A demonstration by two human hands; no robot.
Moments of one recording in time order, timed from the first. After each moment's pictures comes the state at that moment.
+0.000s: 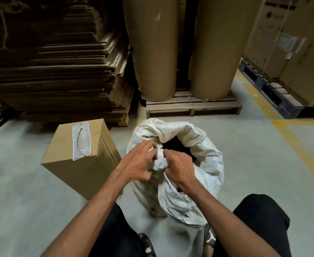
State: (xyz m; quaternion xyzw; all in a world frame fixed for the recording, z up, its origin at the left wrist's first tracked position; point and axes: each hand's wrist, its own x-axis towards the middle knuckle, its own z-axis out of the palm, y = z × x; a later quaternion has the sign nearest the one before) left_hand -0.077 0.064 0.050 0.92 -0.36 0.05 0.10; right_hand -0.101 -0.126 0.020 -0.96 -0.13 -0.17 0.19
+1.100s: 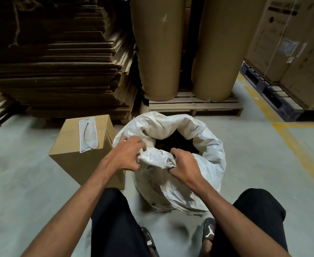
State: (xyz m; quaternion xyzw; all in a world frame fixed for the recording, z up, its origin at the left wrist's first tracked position) left_hand -0.085 0.114 0.071 0.96 -0.27 -0.05 0.05; right_hand -0.125 -0.130 0.017 -0.95 -0.11 -0.10 0.27
